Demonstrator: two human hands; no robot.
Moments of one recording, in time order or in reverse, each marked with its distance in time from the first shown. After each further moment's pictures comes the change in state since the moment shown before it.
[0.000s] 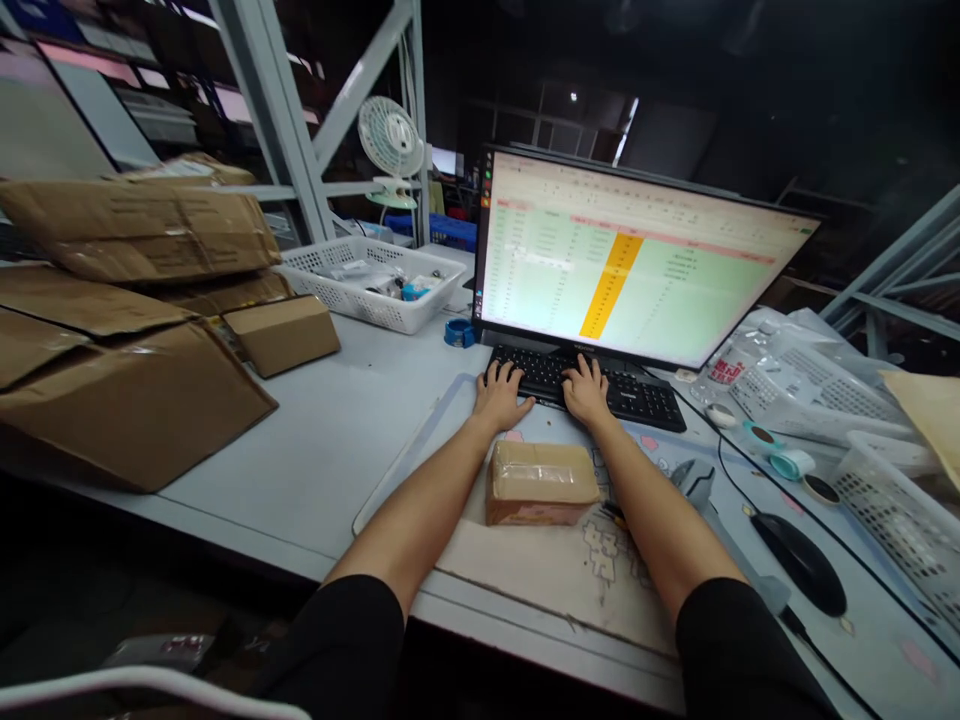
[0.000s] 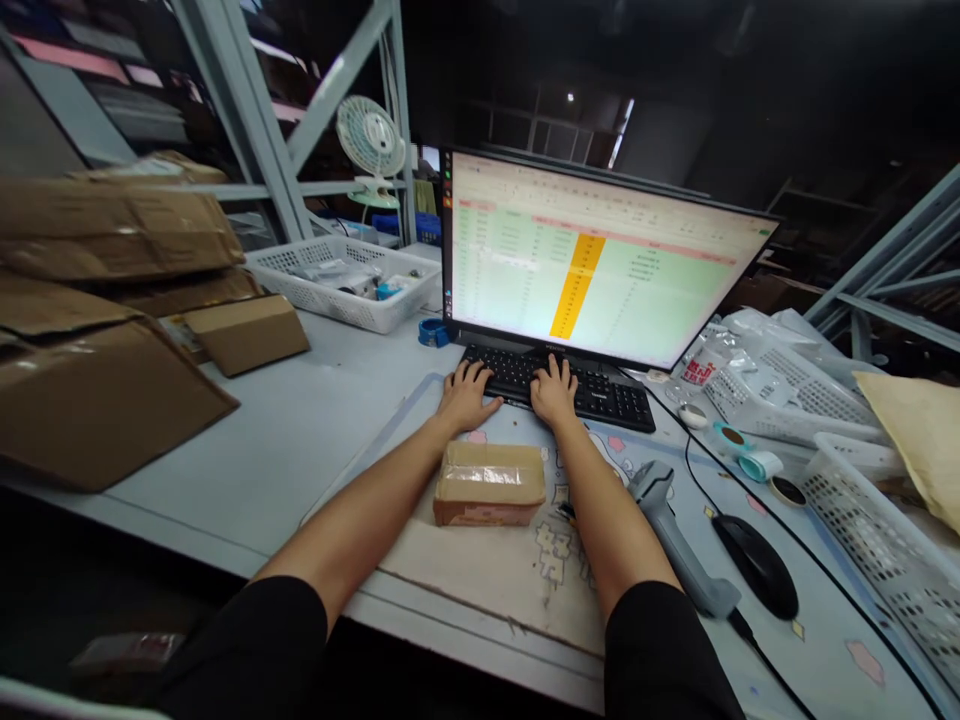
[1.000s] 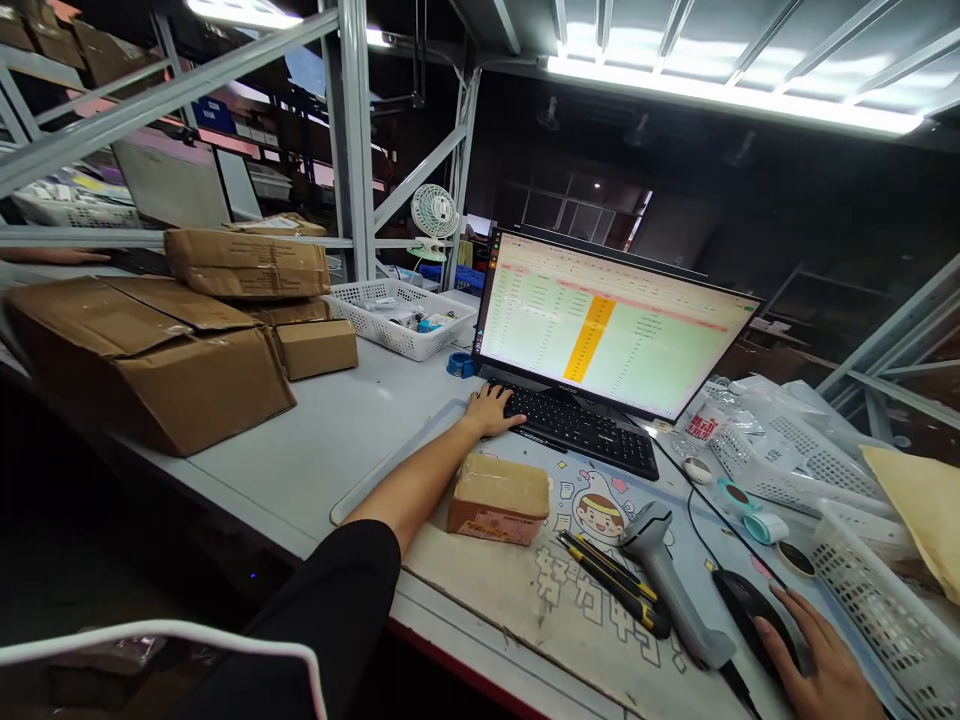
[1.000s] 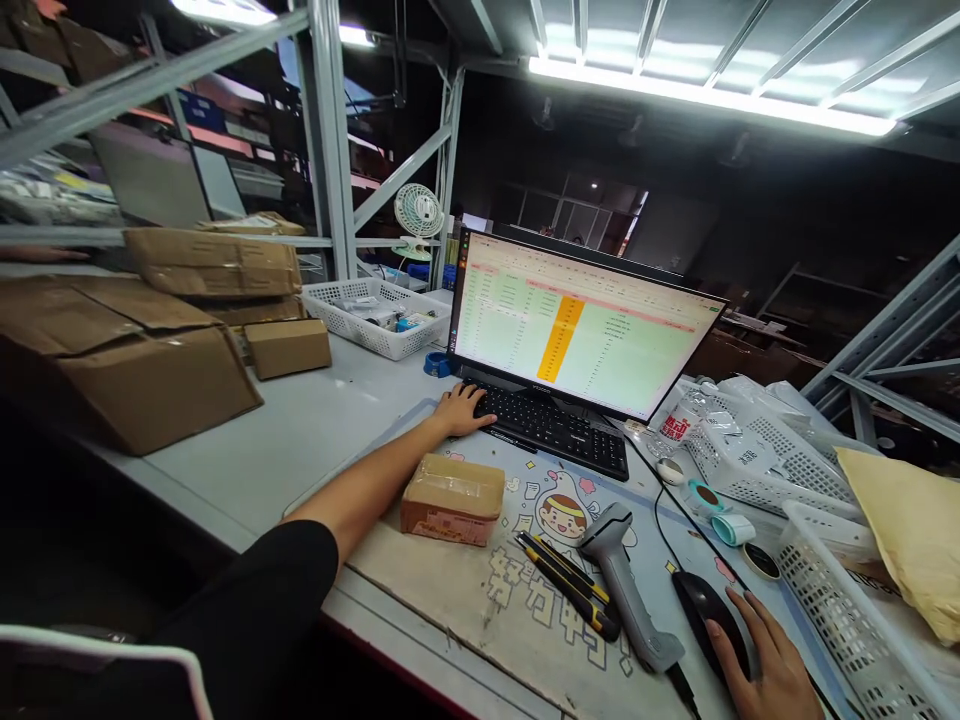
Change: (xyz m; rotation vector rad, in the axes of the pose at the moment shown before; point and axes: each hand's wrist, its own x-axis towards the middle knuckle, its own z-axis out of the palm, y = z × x) left_hand 0.034 0.002 -0.014 0.065 -0.099 -0.039; right_hand -0.301 0.324 -0.149 -0.040 0.271 0.017
